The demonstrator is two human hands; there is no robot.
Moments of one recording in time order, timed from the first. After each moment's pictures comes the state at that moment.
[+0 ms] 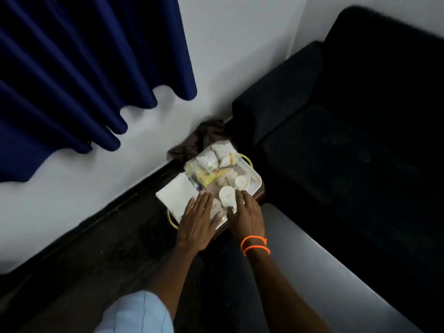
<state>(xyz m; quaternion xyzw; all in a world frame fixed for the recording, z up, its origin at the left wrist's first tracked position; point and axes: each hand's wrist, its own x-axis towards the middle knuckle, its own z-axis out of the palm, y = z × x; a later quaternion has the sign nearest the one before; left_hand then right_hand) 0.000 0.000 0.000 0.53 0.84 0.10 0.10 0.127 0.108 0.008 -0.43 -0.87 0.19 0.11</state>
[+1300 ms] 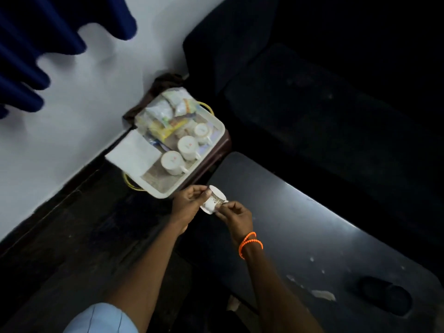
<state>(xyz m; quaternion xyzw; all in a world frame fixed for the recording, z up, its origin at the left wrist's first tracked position) 0.088 -0.020 -0.085 0.16 0.71 0.48 0.49 0.246 0.019 -0.084 -0.56 -0.32 0.72 0.25</state>
